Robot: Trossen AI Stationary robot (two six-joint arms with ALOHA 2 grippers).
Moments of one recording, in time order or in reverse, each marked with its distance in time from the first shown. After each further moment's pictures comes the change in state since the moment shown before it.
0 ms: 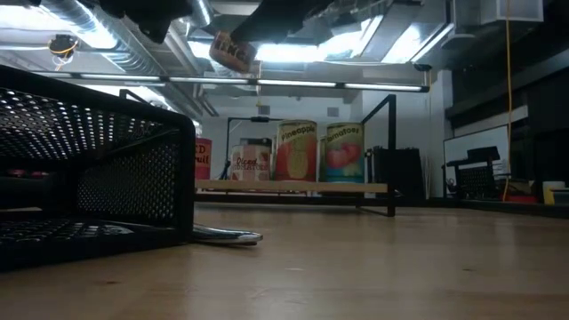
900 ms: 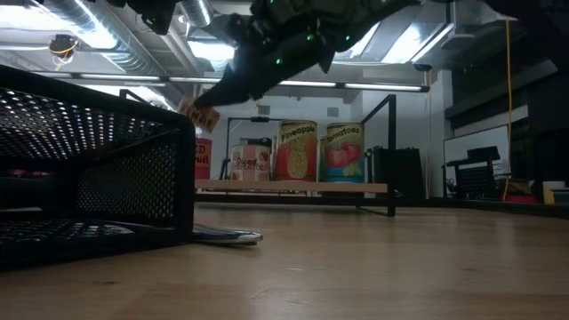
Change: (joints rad) left arm 0.000 0.000 0.000 0.071 0.054 0.001; right arm -0.112 0.263 0.001 0.325 -0.107 -0.043
